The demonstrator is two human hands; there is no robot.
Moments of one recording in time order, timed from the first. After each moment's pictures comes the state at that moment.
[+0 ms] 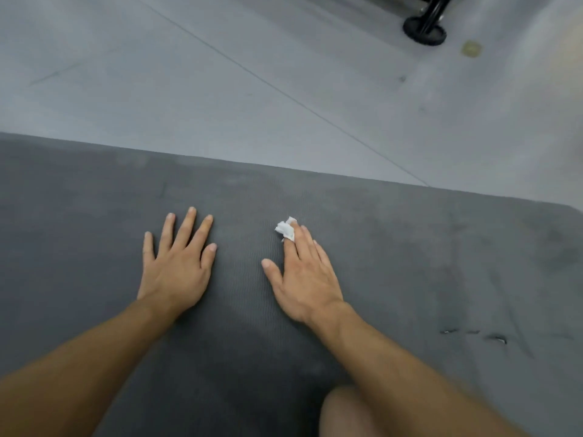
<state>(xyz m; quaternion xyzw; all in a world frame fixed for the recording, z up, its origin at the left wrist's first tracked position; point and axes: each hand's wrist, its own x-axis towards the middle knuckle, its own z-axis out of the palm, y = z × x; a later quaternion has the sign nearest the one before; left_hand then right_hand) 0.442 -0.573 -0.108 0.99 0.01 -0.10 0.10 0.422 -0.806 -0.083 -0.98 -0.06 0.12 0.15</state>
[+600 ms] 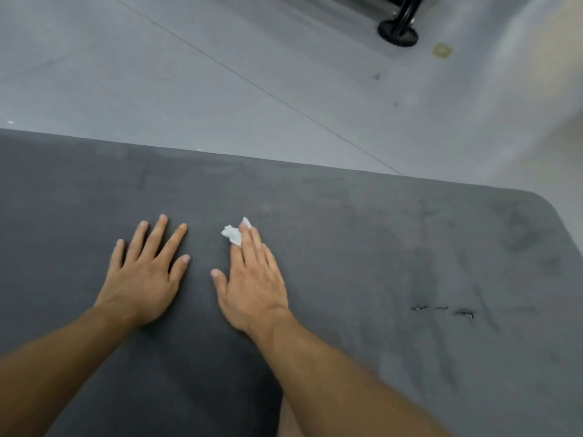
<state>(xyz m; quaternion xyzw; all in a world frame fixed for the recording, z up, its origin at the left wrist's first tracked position) 0.404 -0.554 -0.114 0.99 -0.02 -0.10 0.08 0.381 -0.759 -0.093 -0.97 -0.09 0.08 0.20</state>
